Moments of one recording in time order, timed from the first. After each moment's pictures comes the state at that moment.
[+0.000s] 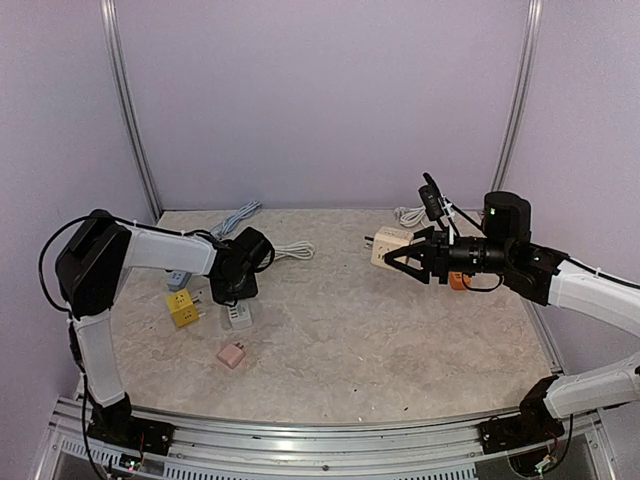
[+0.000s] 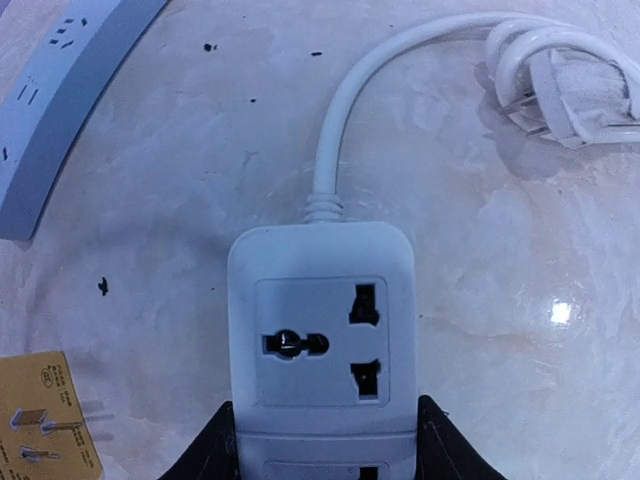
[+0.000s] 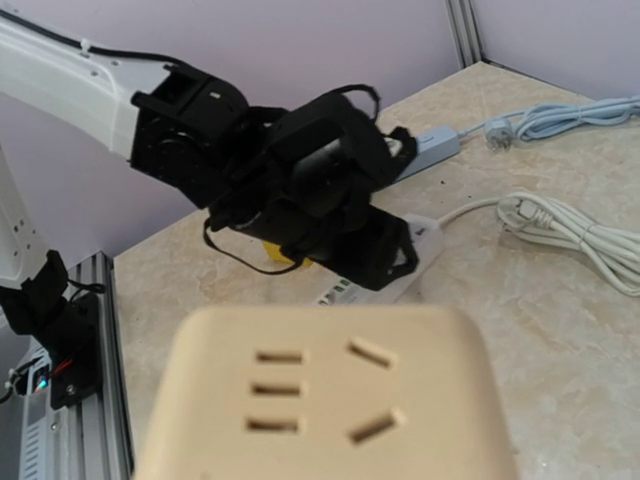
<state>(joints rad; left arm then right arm) -0.63 1.93 1.19 -0.48 -0.51 -0.85 0.58 1.13 0.81 0.09 -0.65 0.17</state>
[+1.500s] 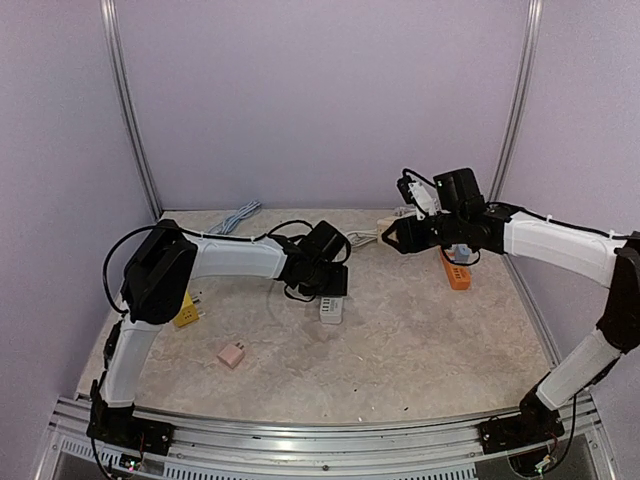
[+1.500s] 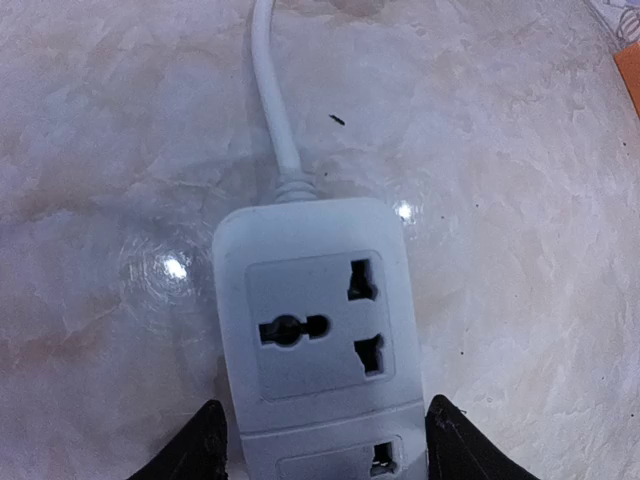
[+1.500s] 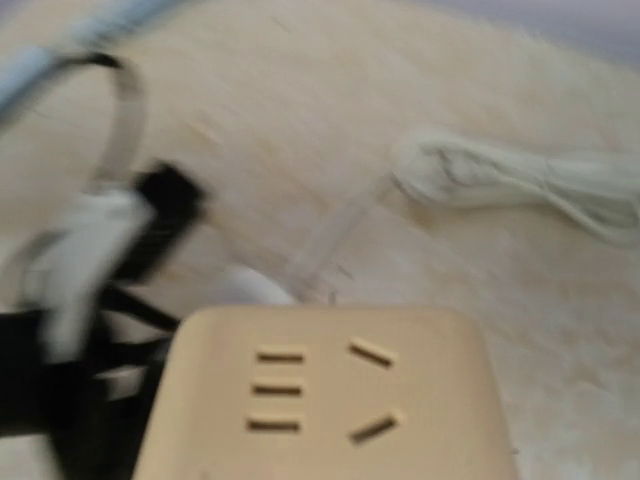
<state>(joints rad) -0.86 2.30 1.75 -0.37 -0.16 -0.63 0.54 1.49 1.17 -0.25 -0.14 0.12</state>
